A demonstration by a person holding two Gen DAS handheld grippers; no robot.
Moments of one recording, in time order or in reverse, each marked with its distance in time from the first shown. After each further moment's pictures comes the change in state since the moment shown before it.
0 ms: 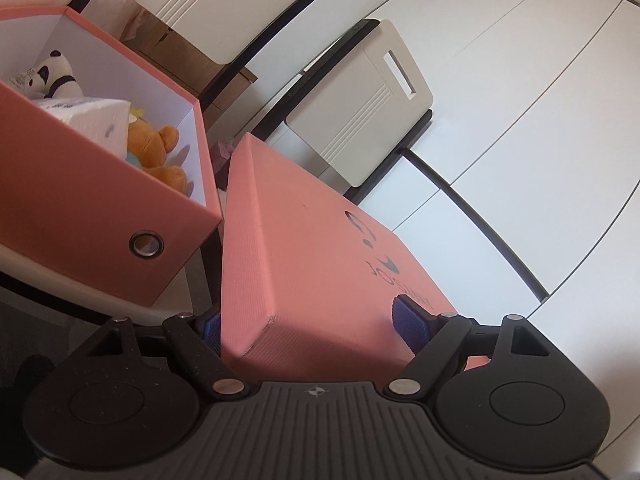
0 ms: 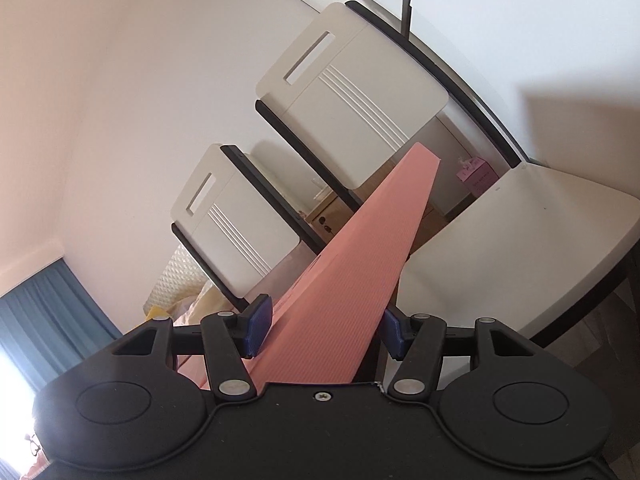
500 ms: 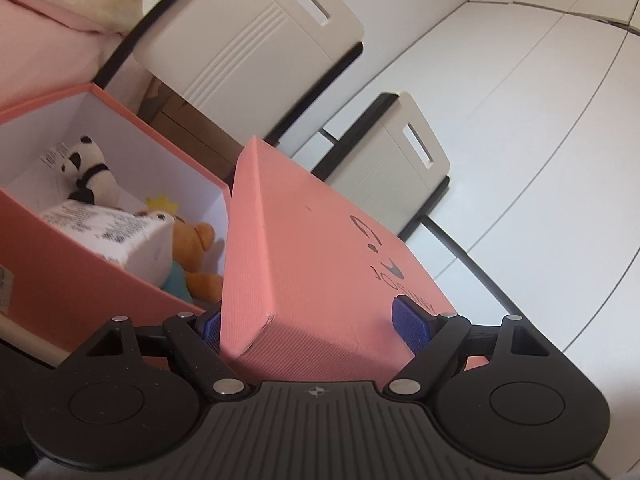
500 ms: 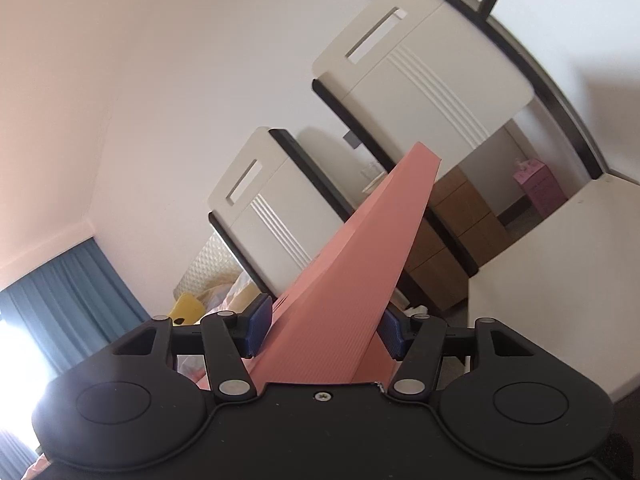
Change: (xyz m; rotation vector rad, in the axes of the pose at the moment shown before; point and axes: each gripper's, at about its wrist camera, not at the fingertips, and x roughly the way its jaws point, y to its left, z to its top) left arm -0.040 0.022 0.066 -0.017 -0.164 0.070; right arm 0.099 0.054 0.021 -0.067 0.050 0.136
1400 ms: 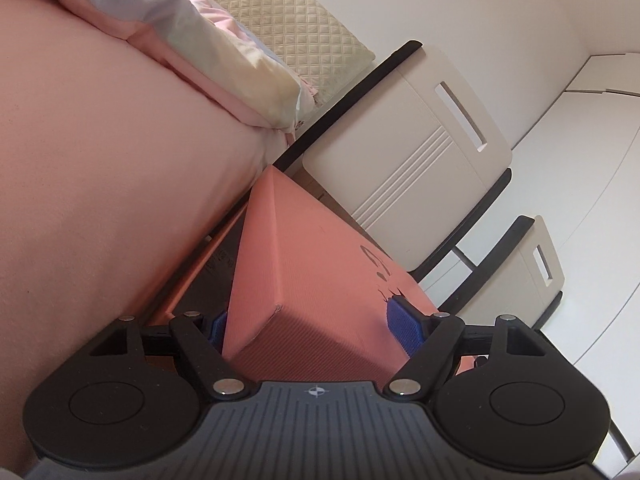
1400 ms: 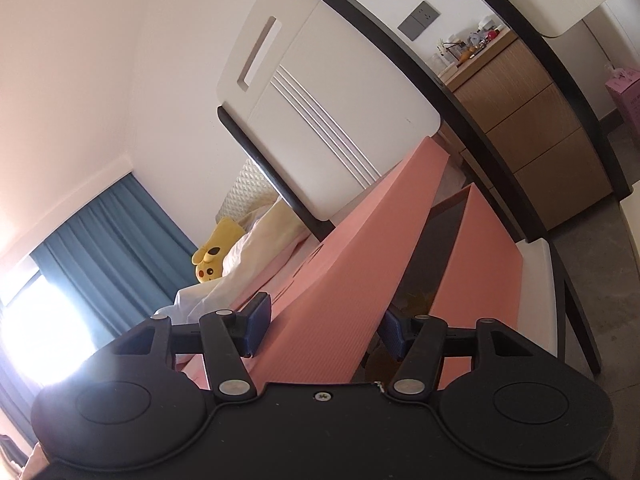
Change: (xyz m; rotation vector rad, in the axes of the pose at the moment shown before) left arm -0.026 0.116 0.069 -0.083 -0.226 0.268; right arm 0.230 -0.007 -0.057 0.045 0.261 0.157
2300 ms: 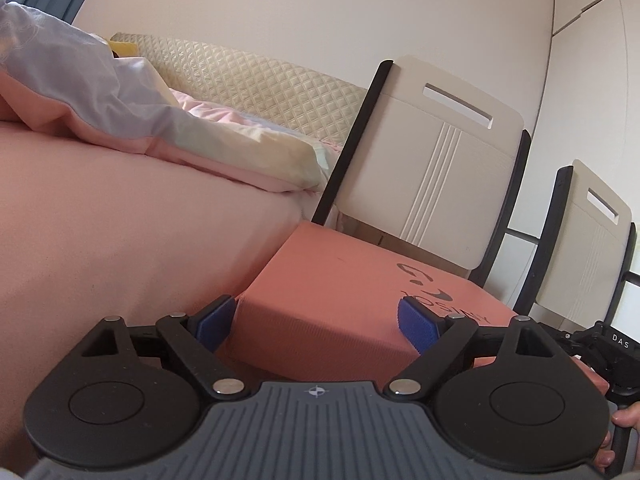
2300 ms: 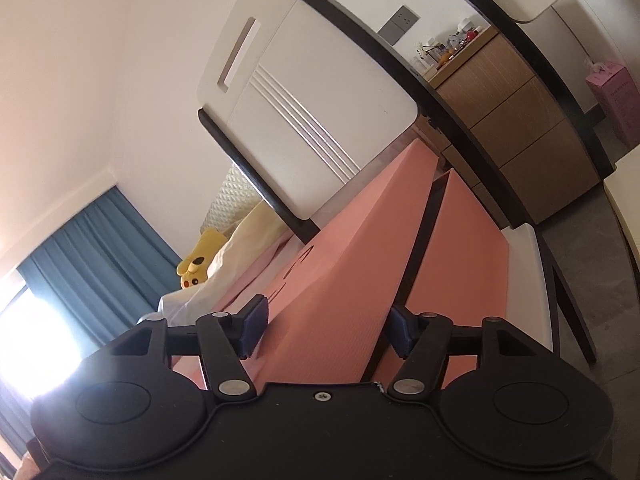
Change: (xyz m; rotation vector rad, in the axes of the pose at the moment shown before) left arm -0.026 -0.043 -0.052 0.343 -0.222 0.277; right arm 0.008 0.003 -0.022 -0.014 -0.025 -0.065
